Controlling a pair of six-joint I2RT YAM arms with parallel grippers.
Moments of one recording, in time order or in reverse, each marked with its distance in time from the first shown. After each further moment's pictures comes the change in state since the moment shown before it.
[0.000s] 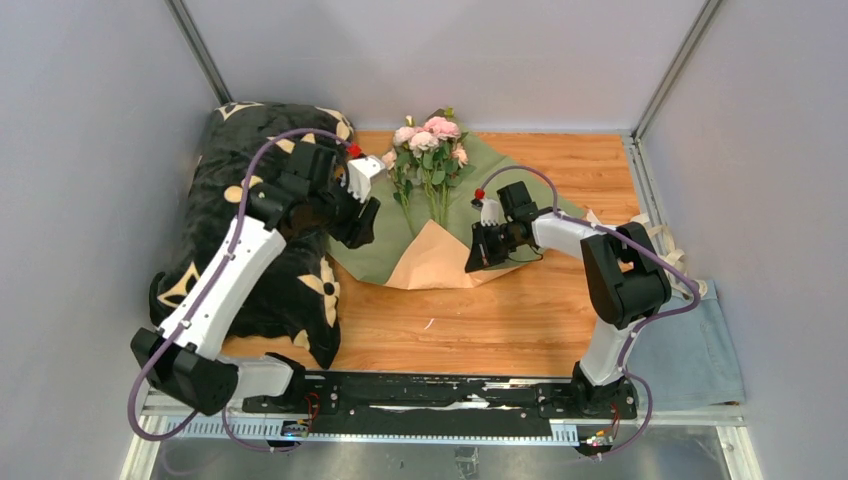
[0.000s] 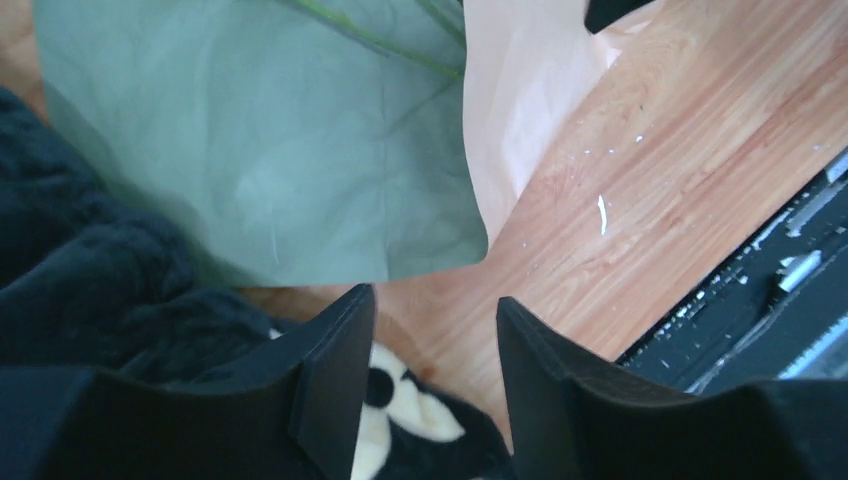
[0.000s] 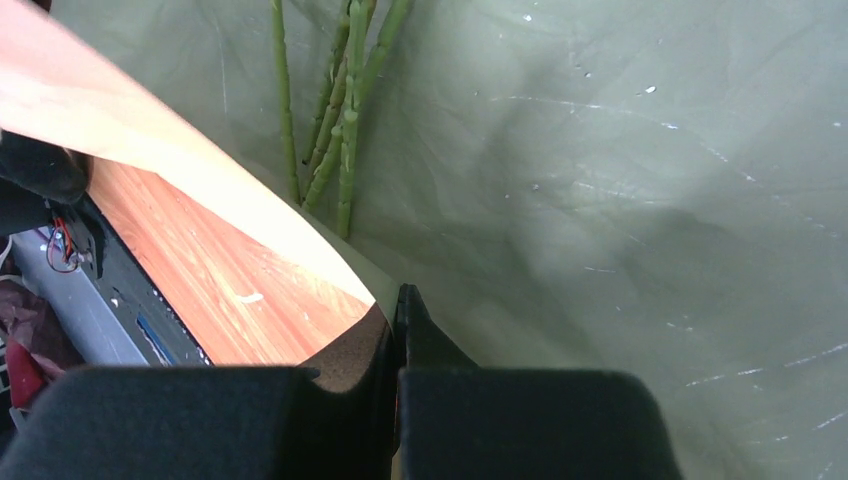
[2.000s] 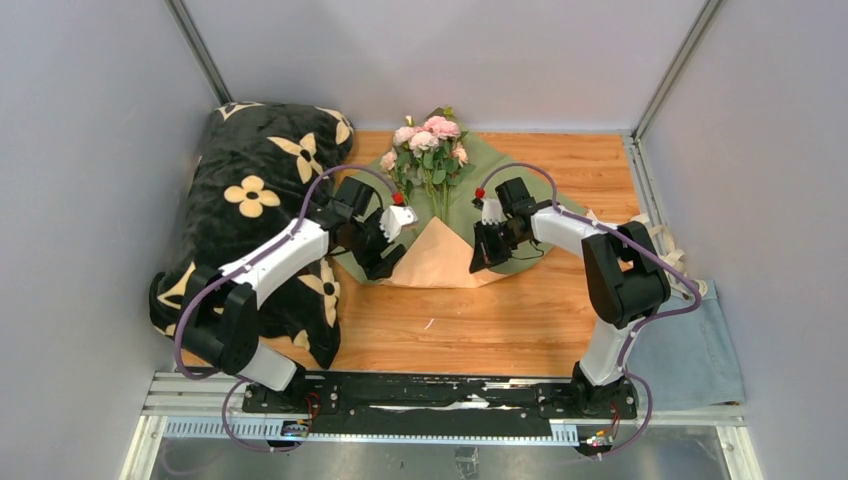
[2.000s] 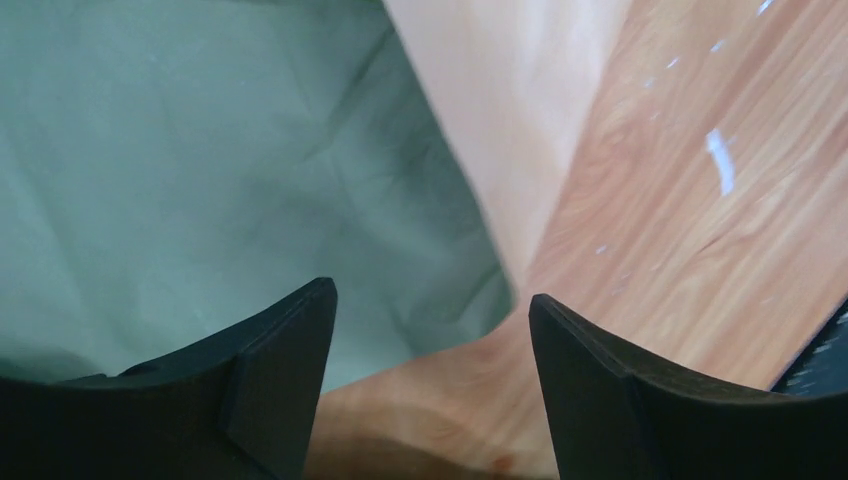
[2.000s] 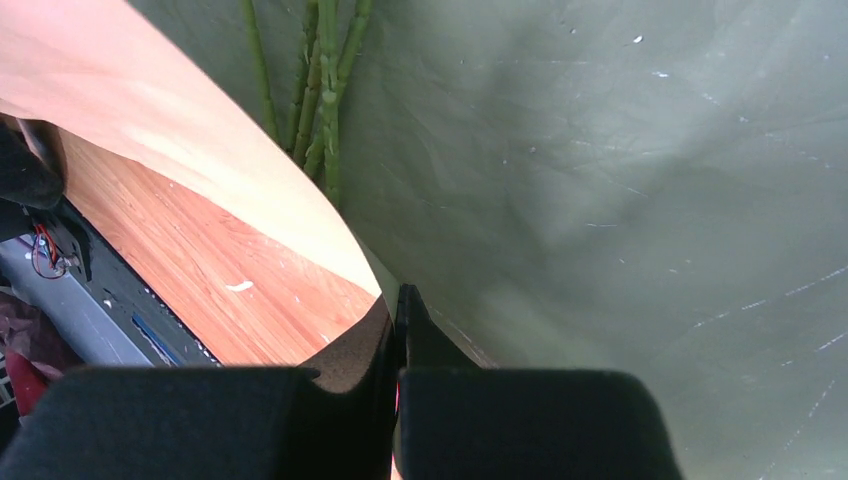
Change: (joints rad) left arm -0.072 0.245 -0.236 0.243 0.065 0.249; right arm 0.004 0.004 0.064 -0.139 0.085 0.006
